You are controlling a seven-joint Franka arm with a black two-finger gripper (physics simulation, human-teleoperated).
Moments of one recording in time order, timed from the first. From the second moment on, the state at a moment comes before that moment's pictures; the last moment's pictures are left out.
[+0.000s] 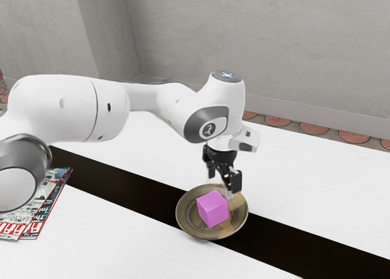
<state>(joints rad) -0.48 0.48 0.08 -1.62 0.03 2.00 0.12</state>
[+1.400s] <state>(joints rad) -0.19 0.20 0.19 -1.58 0.08 1.76 0.13</state>
